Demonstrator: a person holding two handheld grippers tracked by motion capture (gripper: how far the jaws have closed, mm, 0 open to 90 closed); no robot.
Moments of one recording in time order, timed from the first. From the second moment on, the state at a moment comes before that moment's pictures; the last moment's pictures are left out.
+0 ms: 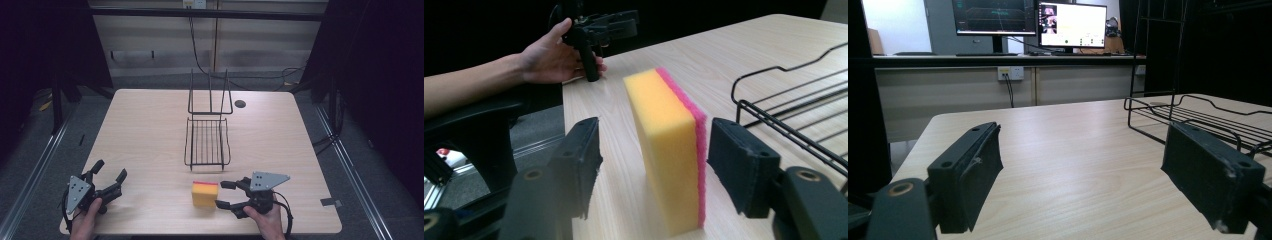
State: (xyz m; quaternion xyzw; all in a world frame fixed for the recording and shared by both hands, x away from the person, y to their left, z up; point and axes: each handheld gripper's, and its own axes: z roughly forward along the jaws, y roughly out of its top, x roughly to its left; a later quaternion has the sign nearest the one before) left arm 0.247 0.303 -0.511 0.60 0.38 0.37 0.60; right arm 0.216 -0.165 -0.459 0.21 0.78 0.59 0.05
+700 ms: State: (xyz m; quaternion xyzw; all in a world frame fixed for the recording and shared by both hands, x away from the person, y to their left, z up) left arm 0.247 0.302 -0.511 0.60 0.38 0.36 0.60; right arm 0.243 -0.152 -0.469 0.20 0.79 0.58 0.03
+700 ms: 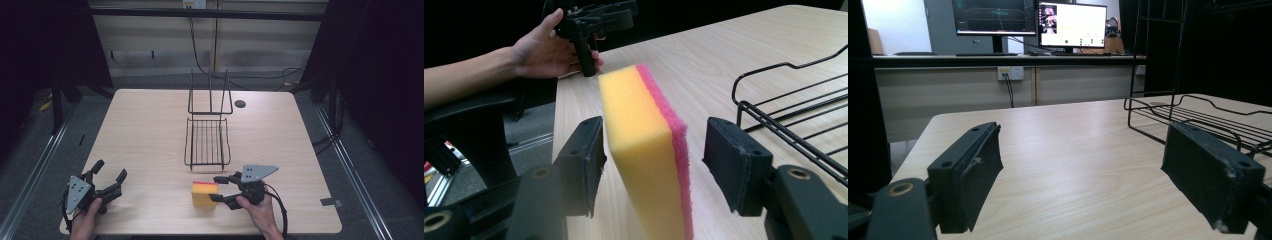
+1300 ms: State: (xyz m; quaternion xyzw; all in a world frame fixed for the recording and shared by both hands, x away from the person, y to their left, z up) left arm 0.247 0.302 -0.511 0.60 0.38 0.36 0.60; right arm 0.250 -0.138 -0.475 0.17 0.79 0.58 0.01
